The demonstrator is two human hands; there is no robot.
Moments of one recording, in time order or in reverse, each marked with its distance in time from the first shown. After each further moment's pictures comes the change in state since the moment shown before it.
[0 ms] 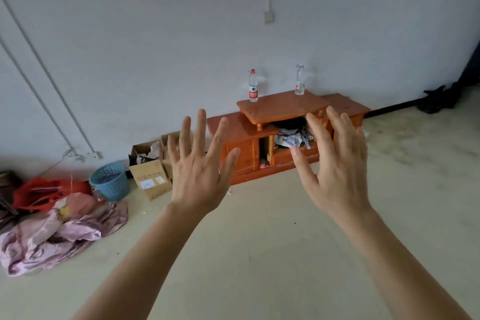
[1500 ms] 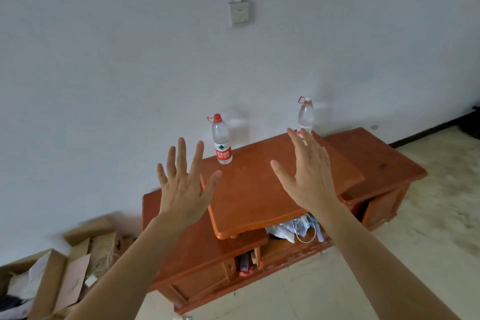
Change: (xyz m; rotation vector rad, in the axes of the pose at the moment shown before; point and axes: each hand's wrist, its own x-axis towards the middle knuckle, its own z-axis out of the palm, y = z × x) left_hand 0.857 -0.100 0.650 -0.036 -0.247 -0.143; right_hand 0.556 0.530 0.773 0.126 -0.420 0.220
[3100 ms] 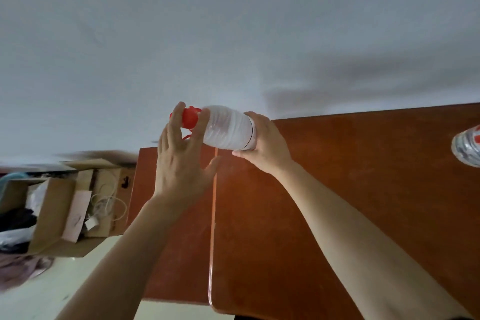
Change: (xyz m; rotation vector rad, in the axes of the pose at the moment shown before) left_hand 0.345 -0.171 0.317 0.182 0.042 -0.191; right_hand 0.322 0.115 0.577 0.435 -0.761 -0.077
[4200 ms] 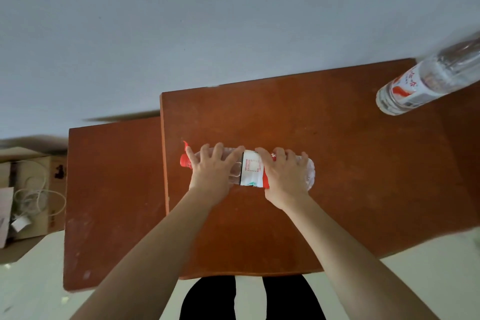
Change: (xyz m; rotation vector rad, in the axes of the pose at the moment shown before) left_hand -0.083 0.088 0.139 0.122 -0.724 0.152; right_hand -0.174 0.068 -0.026 -0.786 -0.253 0.358
